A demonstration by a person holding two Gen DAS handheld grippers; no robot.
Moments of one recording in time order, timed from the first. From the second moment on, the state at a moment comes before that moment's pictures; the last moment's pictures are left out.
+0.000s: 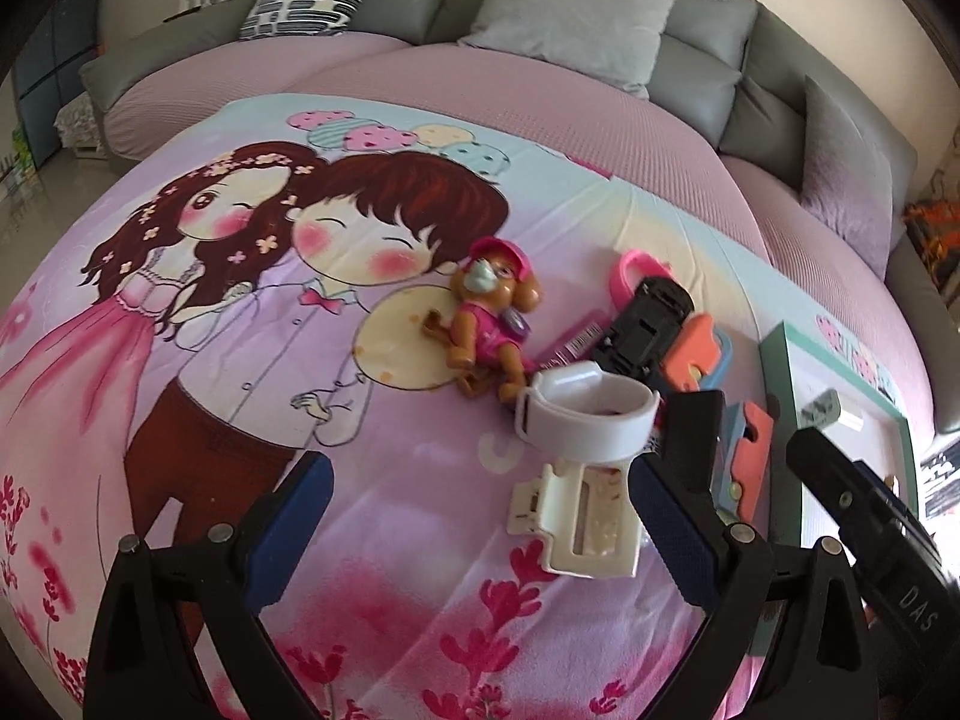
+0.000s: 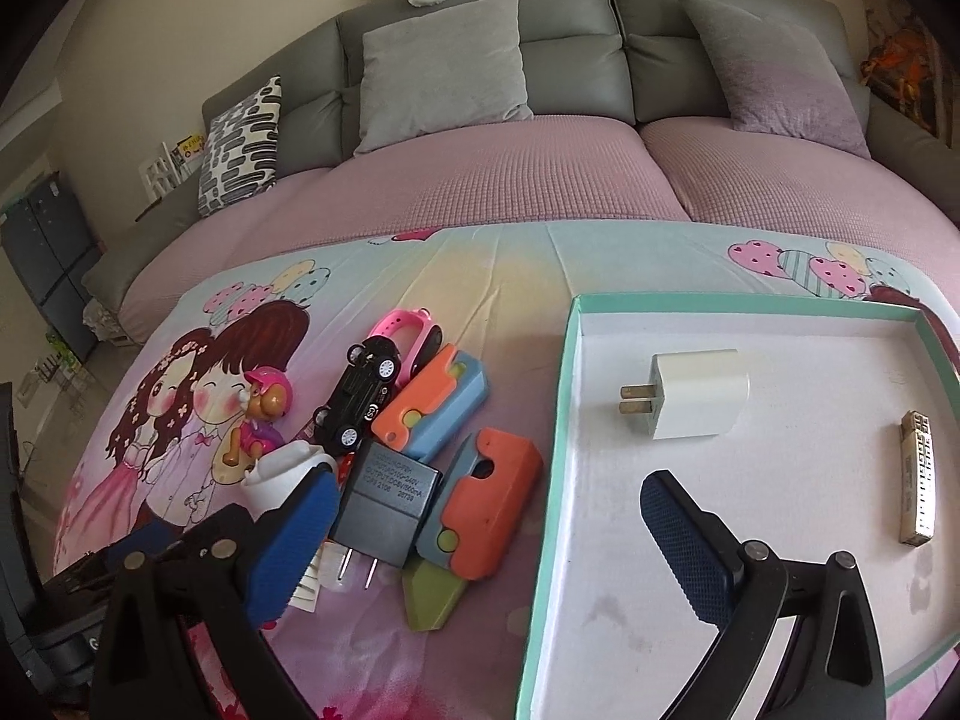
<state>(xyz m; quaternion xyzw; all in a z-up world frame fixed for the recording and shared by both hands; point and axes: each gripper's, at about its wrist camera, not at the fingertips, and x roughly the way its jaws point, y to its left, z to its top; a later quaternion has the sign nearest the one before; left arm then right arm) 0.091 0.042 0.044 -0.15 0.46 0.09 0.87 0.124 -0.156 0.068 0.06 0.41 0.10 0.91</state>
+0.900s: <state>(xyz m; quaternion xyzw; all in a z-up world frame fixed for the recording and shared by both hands) 0.100 0.005 0.032 -0.11 0.49 0.00 0.86 0.127 -0.166 0.066 0.08 0.41 0.09 0.90</state>
